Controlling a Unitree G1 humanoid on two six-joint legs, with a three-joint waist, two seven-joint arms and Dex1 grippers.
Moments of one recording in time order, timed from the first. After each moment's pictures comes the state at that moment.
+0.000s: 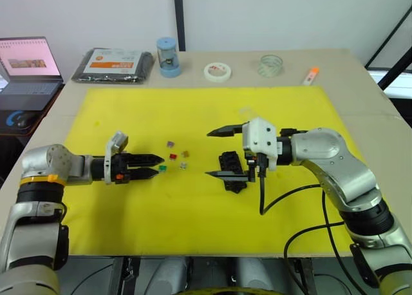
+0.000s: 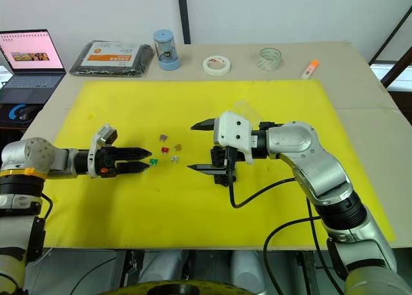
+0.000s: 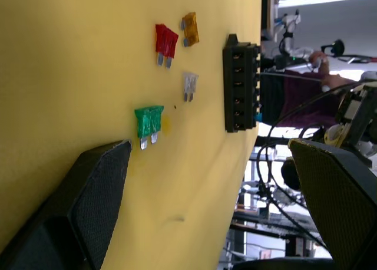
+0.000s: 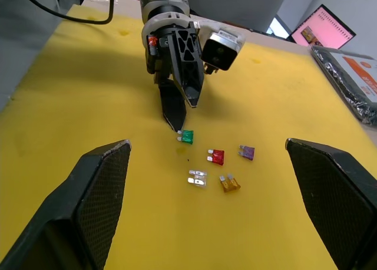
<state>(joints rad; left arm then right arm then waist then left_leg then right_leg) -0.64 0.72 0.06 0.50 -0.78 1.51 -1.08 -0.54 -0.66 0.23 -0.42 0.37 0.45 1.01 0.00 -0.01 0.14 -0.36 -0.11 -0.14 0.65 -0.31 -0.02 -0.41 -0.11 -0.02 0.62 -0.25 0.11</state>
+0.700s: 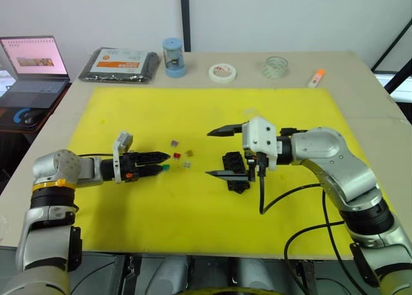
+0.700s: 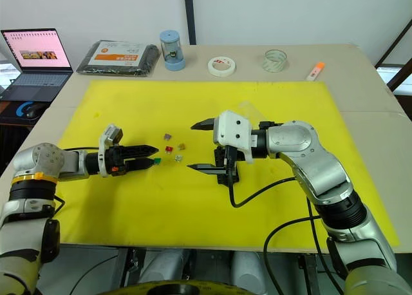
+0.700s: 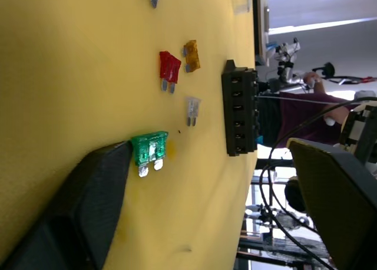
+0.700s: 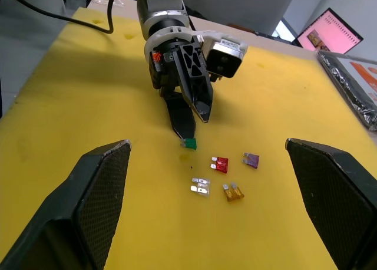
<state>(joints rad) -0.60 0.61 0.16 0.47 -0.77 1.46 -0.98 -0.54 -0.66 0.23 -0.42 0.37 0.47 1.01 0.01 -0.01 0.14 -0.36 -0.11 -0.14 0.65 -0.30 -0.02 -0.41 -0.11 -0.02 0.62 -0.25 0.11</state>
